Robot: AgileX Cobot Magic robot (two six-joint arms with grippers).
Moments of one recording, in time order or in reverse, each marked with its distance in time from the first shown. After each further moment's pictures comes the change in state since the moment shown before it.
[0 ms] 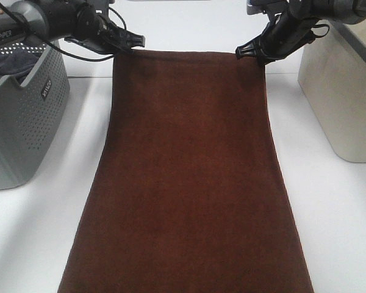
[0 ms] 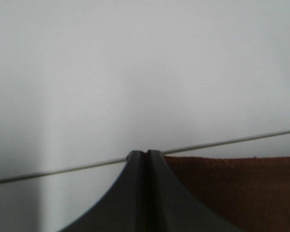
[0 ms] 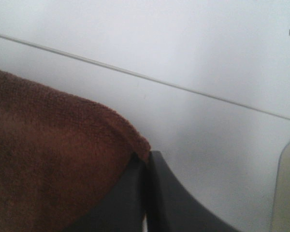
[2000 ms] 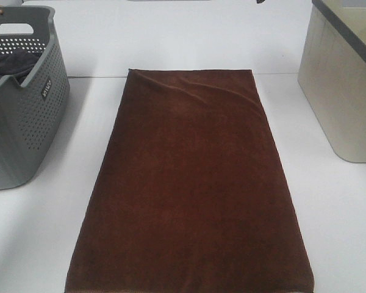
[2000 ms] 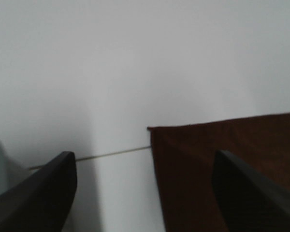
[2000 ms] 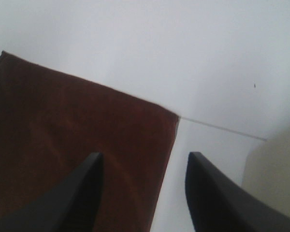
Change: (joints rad) left arm -0.049 -0.317 0.000 -0.001 0.416 0.086; right arm 0.033 -0.326 0.000 0.081 0.272 -0.003
